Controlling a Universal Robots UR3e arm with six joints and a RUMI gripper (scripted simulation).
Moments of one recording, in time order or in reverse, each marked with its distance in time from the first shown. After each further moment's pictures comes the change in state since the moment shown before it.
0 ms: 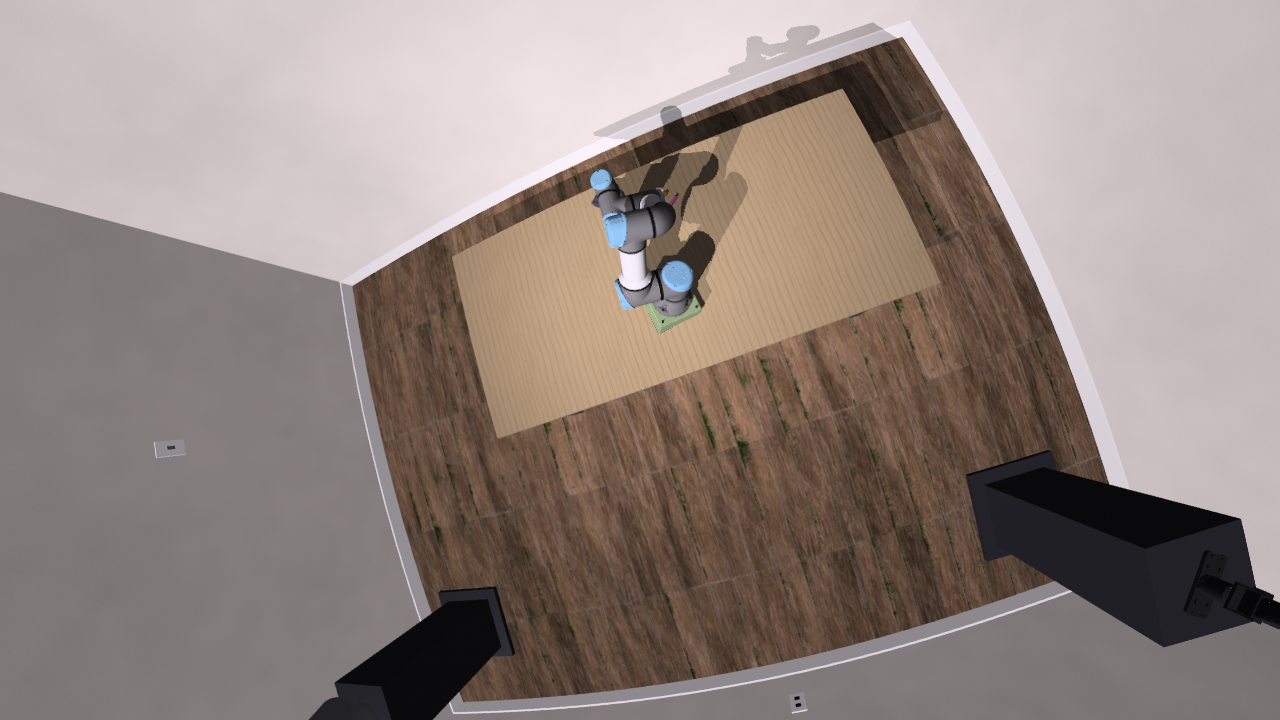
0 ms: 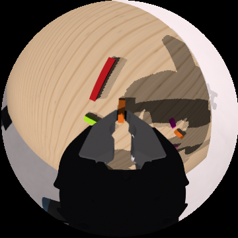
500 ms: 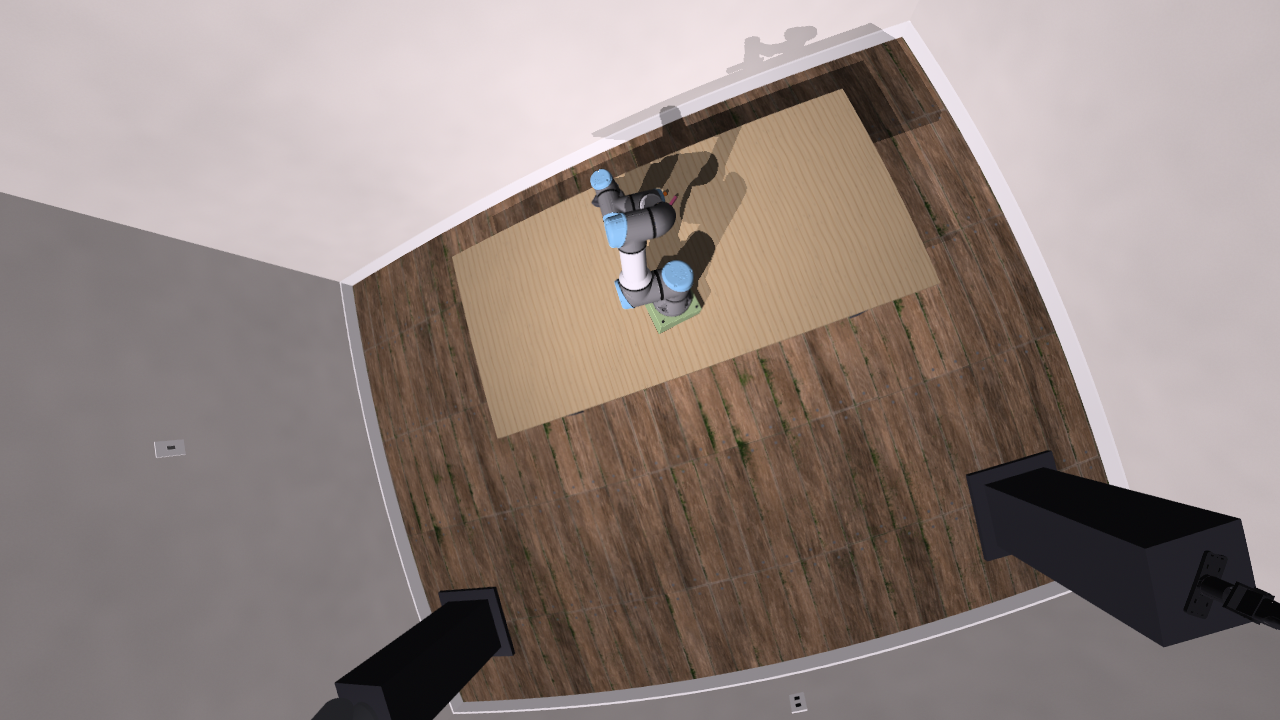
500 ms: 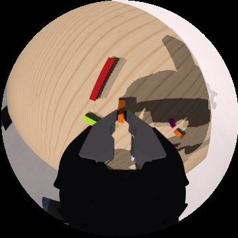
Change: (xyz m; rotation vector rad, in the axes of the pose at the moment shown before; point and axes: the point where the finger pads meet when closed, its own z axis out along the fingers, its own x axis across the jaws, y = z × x) arm 0.000 0.000 -0.001 0.001 0.001 0.000
